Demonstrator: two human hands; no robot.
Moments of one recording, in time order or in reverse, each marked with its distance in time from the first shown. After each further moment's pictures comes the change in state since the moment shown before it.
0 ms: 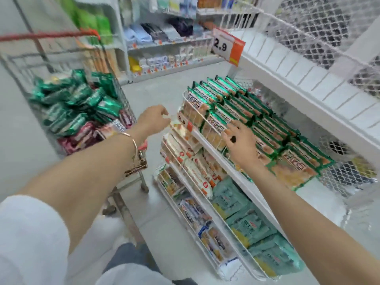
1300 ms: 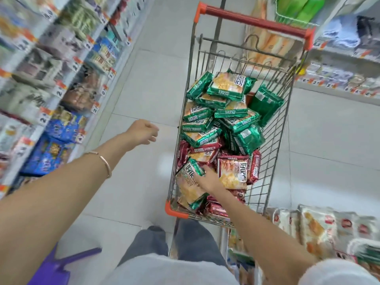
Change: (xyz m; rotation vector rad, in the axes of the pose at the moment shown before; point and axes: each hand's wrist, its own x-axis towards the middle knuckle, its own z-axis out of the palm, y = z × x) left_hand -0.013 -0.432 -0.152 -0.773 0.330 -1.022; right_hand 0.137 -0.369 0.406 0.119 -1.216 -0.232
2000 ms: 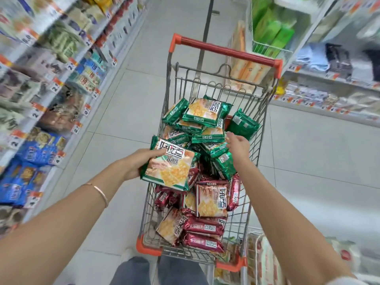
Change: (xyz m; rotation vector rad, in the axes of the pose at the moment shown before) left_hand 0.015 0.045 0.066 -0.366 -0.360 -0.152; right_hand 0.044 -0.041 -0.218 0.741 0.584 0.076
